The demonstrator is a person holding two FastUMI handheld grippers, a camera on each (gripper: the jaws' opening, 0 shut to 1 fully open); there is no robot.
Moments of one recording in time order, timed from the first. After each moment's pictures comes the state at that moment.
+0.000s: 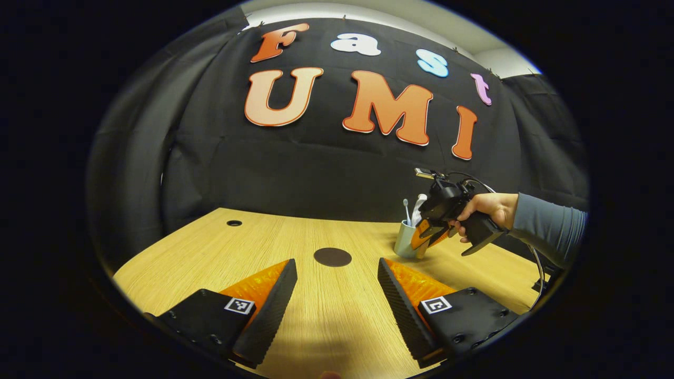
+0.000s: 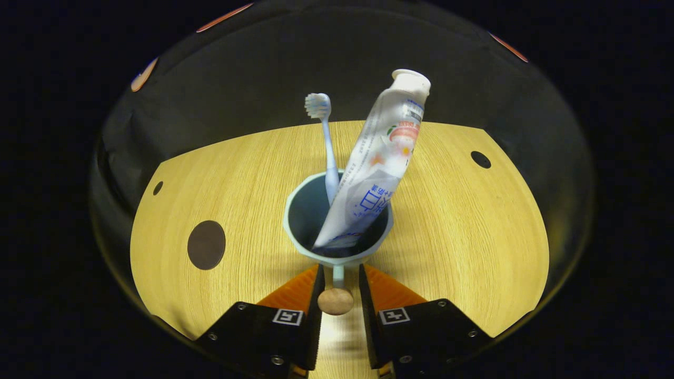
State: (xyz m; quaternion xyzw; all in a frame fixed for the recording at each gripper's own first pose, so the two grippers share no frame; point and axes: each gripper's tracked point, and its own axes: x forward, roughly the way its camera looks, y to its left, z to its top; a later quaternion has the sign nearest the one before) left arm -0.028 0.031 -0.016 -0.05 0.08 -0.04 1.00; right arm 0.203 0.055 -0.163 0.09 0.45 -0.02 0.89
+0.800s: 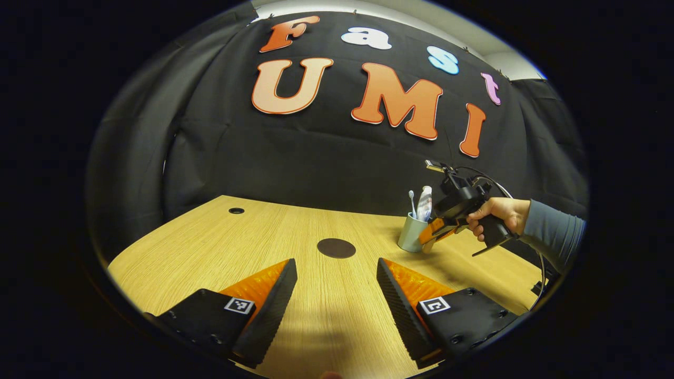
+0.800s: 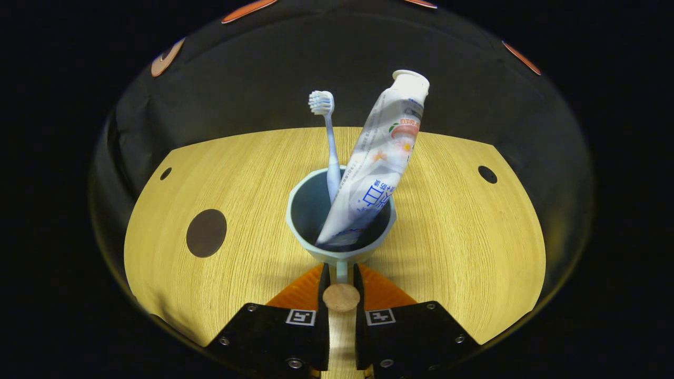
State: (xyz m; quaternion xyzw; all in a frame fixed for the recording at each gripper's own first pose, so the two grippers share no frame) left arm -0.022 0.036 -0.031 -0.06 0.10 -0.03 0.99; right arm 0.208 0.050 -0.161 0.05 0.41 0.03 0.91
